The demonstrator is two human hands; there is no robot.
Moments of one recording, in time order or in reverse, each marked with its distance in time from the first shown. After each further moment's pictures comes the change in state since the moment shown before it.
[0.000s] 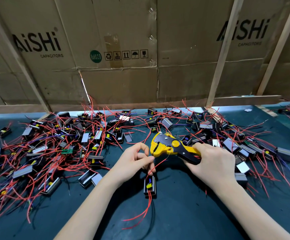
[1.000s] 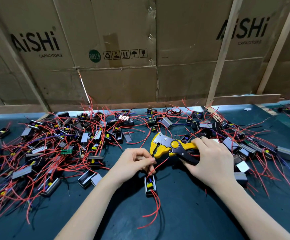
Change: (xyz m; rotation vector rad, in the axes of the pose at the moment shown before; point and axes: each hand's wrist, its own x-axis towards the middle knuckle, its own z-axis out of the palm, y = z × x) left_hand -0.002 0.004 0.004 0.086 0.025 -0.037; right_hand 0.001 0.002 0.001 0.005 0.020 -0.038
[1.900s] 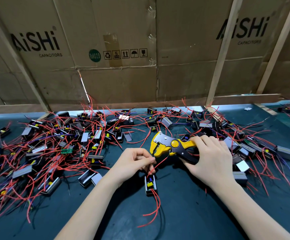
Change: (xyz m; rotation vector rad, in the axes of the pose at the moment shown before) left_hand 0.001 -0.003 0.000 0.005 0.005 -0.014; right_hand 0.000 0.002 0.004 -0.011 -0.028 -0.002
